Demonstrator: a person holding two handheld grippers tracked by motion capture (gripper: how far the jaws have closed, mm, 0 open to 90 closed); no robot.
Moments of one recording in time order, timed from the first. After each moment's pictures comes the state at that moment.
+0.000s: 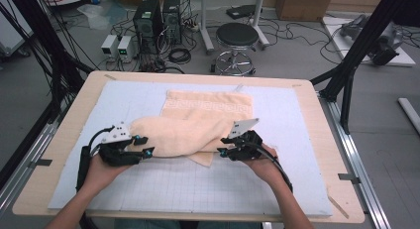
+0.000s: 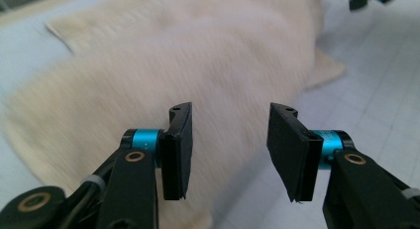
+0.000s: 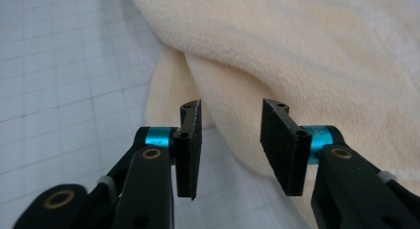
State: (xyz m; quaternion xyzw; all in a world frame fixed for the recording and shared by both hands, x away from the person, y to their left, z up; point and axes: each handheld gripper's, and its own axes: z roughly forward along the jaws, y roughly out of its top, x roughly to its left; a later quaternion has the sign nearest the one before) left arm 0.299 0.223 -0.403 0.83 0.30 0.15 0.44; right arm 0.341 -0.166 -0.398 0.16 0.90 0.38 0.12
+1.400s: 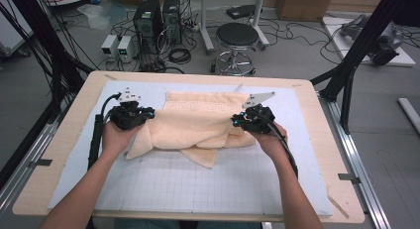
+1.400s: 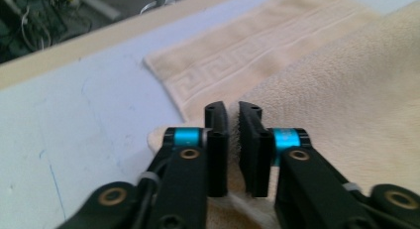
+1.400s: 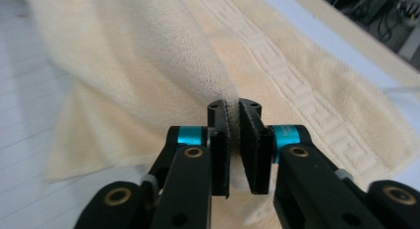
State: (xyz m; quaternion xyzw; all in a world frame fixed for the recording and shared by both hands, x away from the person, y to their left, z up) left arm 0.394 0.208 -0.370 0.79 0.40 0.22 0.40; right arm 0.397 -0.198 -0.363 0.25 0.87 0.39 0.16
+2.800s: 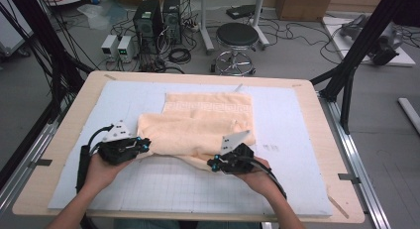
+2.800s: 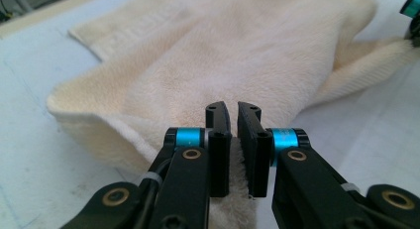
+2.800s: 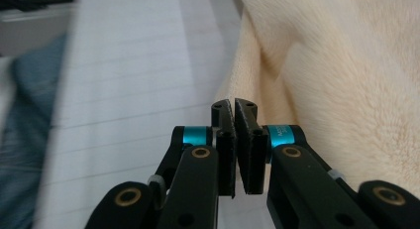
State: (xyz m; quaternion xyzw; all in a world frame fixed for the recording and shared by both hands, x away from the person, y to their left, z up) left arm 0.293 0.225 -0.375 0.82 0.30 0.18 0.45; right arm 0.302 -0.148 -0.395 0.09 0.91 0.41 0.04
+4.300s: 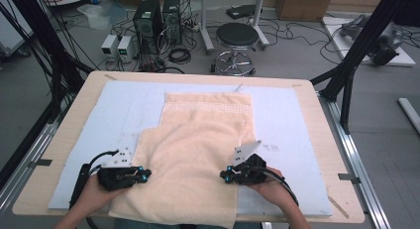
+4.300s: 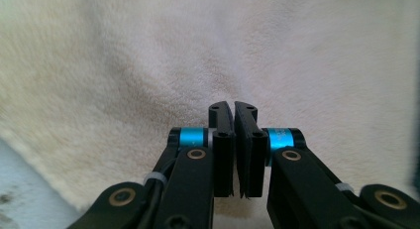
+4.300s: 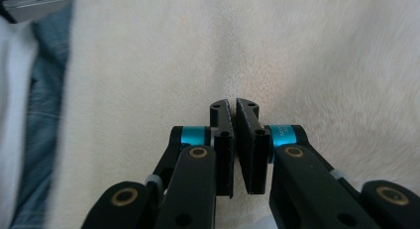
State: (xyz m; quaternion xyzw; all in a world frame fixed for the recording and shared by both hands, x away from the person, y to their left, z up) left arm 0.246 0.227 -0.419 0.87 0.23 0.07 0.43; right arm 0.285 -0.180 -0.416 0.10 0.92 0.38 0.01
